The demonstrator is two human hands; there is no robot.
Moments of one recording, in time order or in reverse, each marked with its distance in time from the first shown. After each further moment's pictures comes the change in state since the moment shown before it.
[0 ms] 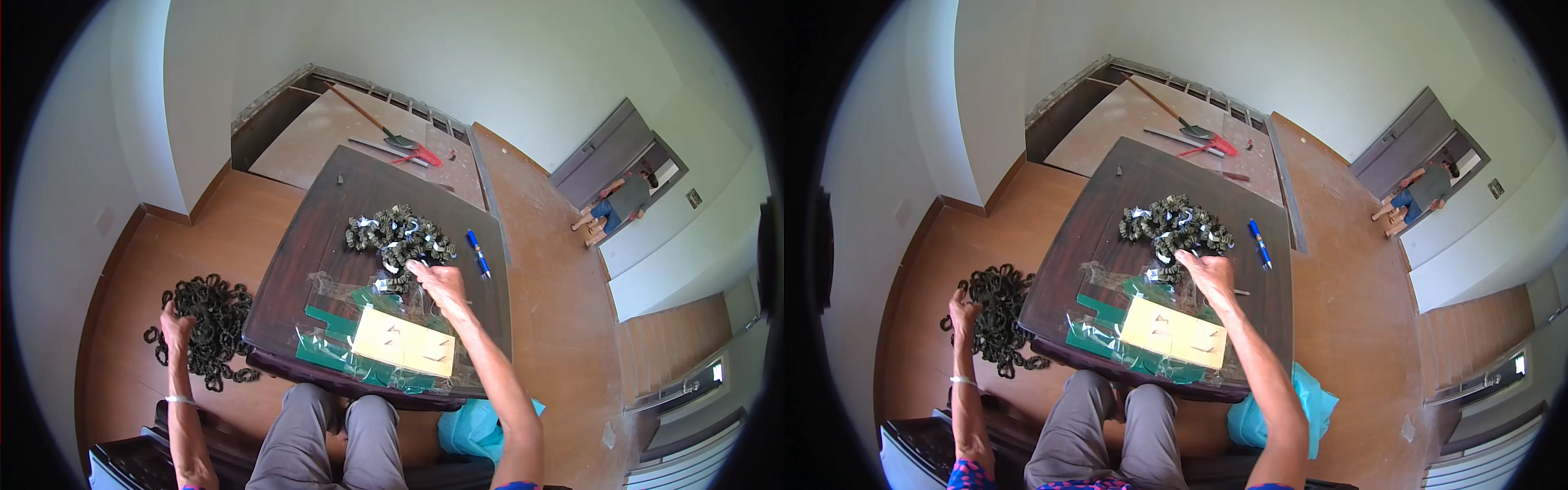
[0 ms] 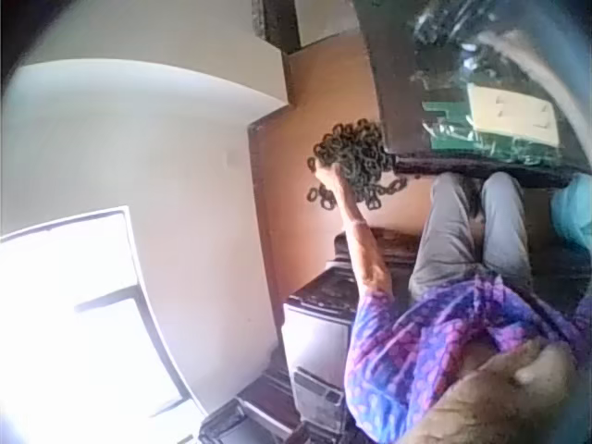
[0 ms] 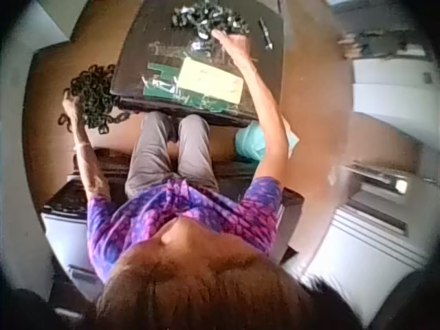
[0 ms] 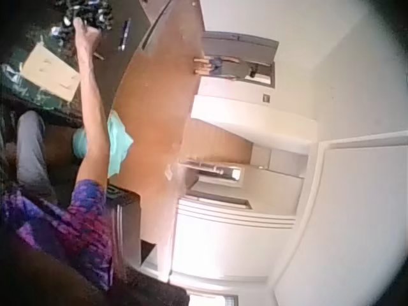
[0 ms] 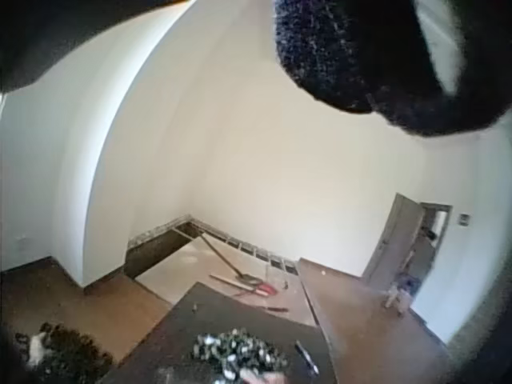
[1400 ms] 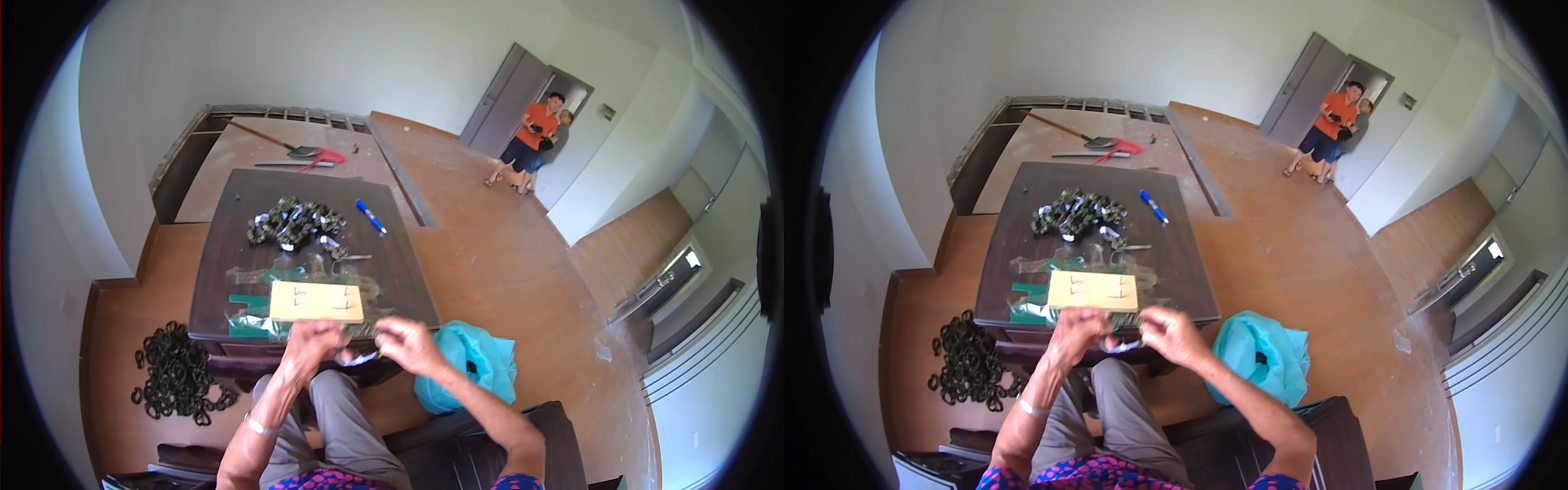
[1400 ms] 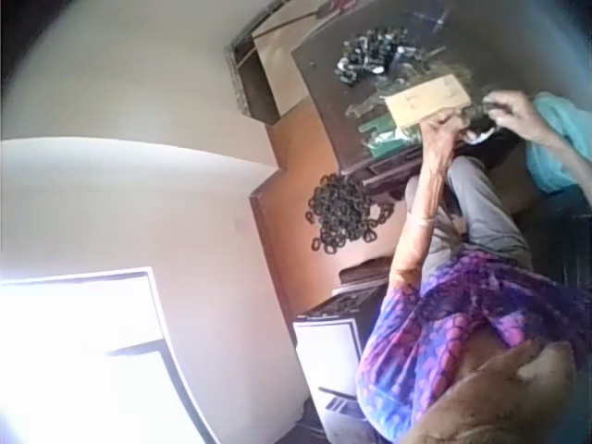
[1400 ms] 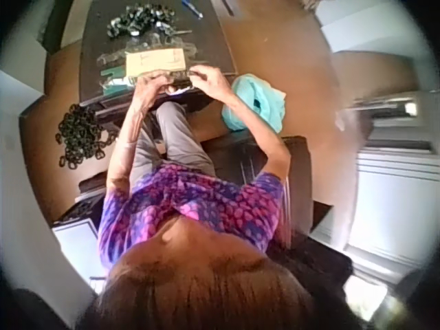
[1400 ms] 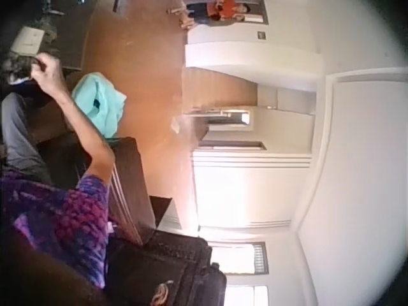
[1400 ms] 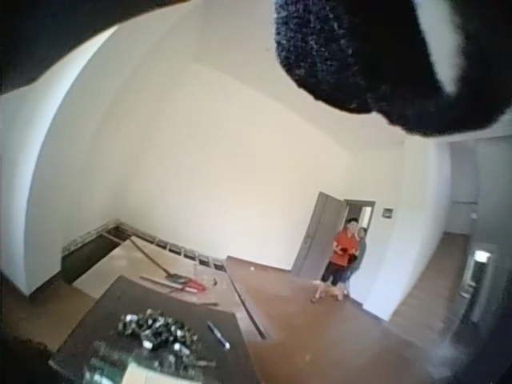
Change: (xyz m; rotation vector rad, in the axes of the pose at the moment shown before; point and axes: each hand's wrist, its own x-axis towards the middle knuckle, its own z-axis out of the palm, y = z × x) left_hand -0.287 0.351 0.018 -0.929 -1.367 -0.036; right_hand -0.259 0.022 -0.103 0.278 -0.109 -0.318
